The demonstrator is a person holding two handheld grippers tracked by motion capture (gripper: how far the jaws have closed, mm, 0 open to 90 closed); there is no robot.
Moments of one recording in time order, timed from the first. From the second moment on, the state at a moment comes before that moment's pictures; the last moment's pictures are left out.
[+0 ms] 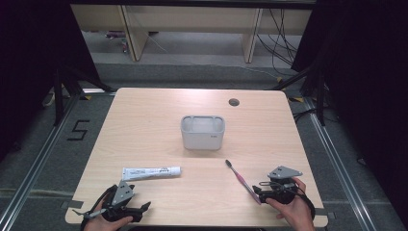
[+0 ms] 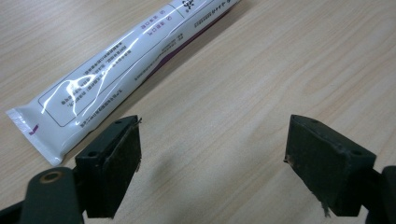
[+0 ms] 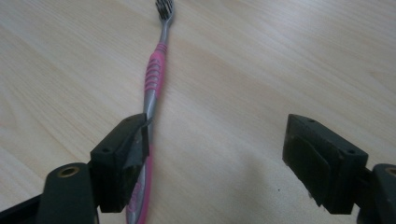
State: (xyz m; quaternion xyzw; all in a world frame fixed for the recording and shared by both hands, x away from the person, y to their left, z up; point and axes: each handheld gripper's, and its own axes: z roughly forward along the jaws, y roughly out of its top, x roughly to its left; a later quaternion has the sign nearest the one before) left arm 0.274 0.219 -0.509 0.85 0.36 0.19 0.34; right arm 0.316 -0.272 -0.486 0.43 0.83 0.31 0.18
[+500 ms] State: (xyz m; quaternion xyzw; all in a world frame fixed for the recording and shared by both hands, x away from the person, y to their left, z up) left arm 0.274 0.219 -0.510 0.84 0.37 0.19 0.34; right arm 0.322 -0.264 -0.472 0.40 0.85 0.29 0.16
